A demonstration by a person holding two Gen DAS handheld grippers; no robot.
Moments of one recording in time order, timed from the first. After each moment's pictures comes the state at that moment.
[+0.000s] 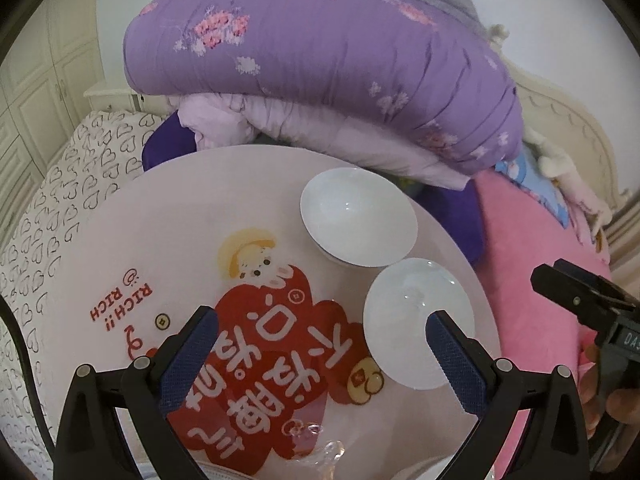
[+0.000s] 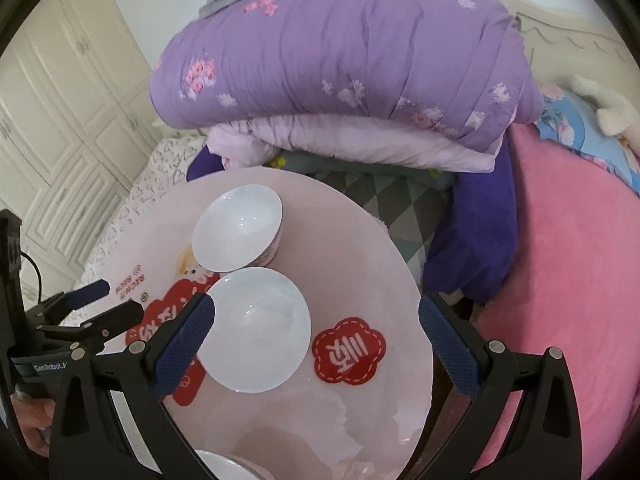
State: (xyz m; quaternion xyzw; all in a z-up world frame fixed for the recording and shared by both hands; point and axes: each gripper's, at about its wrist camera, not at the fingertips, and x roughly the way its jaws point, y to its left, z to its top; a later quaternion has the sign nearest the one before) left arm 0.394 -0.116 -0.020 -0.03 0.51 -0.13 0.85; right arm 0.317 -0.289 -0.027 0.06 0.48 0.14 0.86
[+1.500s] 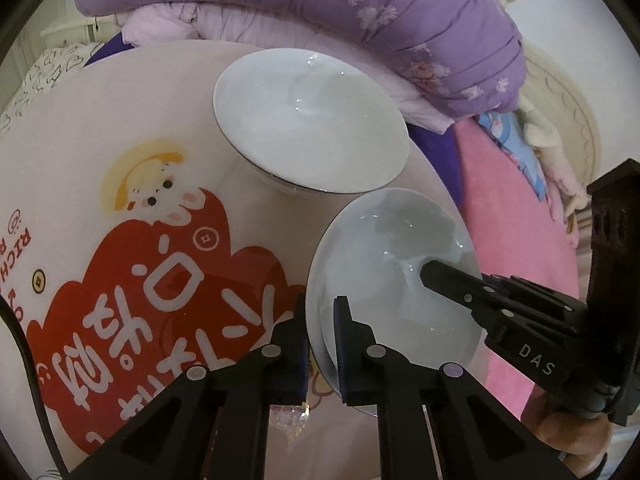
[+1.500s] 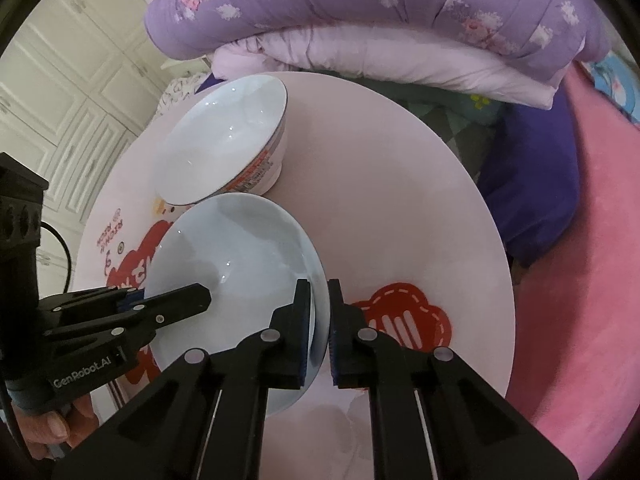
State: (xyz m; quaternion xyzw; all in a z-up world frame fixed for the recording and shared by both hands) left arm 0.466 -0.162 -0.136 -0.09 0.60 -0.18 0.77; right arm 0.337 -0.261 -0.121 0.08 0.56 0.19 0.80
